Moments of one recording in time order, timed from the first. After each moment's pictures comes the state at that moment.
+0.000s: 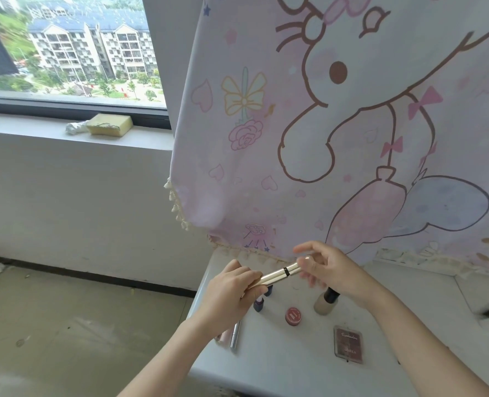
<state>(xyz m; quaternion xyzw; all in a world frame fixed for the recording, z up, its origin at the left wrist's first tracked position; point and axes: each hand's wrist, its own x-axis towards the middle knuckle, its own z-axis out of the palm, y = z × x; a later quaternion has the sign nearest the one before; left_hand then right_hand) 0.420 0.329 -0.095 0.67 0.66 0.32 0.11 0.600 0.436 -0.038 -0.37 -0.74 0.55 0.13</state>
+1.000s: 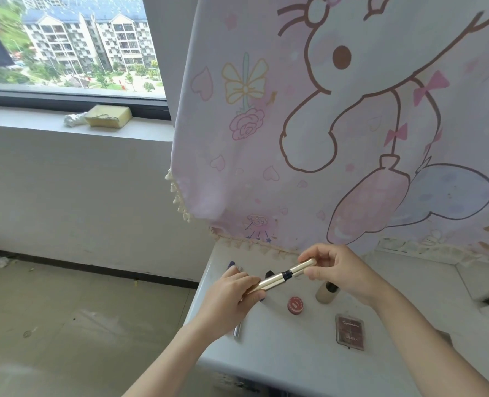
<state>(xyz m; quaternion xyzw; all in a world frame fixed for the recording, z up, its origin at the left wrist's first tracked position) 0.422 0.311 -0.104 0.66 0.67 0.29 0.16 0.608 0.432 -0.052 -0.38 -0.70 0.58 0.14</state>
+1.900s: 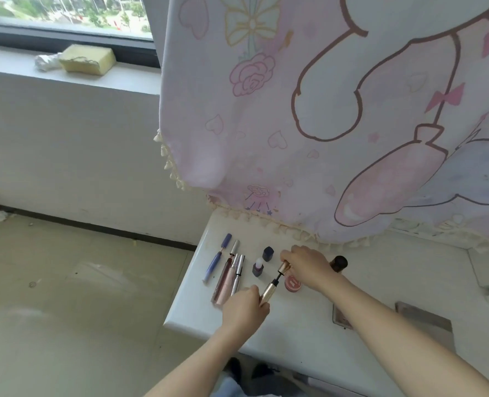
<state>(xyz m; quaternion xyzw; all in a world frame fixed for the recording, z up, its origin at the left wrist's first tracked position) 0.470 0.333 -0.204 0.48 0.81 0.06 0.32 0.570 0.472 -0.188 -0.35 -0.91 0.12 -0.19</state>
